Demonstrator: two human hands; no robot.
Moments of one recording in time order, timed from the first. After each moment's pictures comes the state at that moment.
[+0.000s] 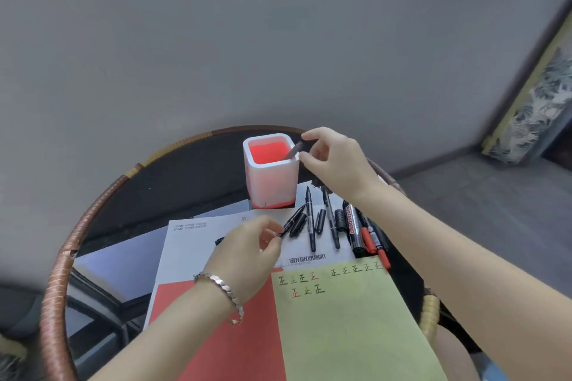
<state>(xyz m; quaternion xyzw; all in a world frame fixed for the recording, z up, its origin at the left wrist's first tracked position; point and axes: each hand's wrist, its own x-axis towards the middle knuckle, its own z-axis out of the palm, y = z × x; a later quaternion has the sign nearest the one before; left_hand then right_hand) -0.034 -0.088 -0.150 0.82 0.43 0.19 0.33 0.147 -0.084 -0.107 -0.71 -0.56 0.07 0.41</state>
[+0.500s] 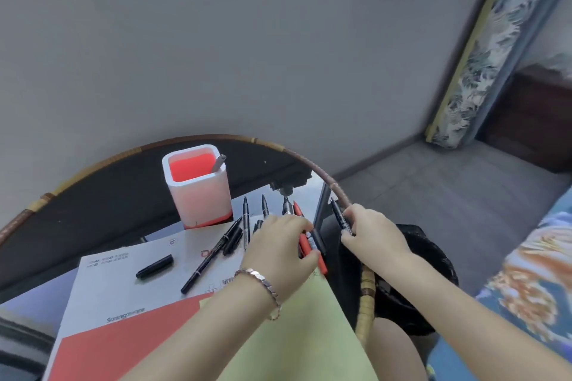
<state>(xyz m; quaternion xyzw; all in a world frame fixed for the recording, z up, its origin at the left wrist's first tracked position) 0.082 -0.122 -0.163 0.92 0.28 0.14 0.23 0.237 -0.197 -0.185 -0.89 -0.41 0.07 0.17</state>
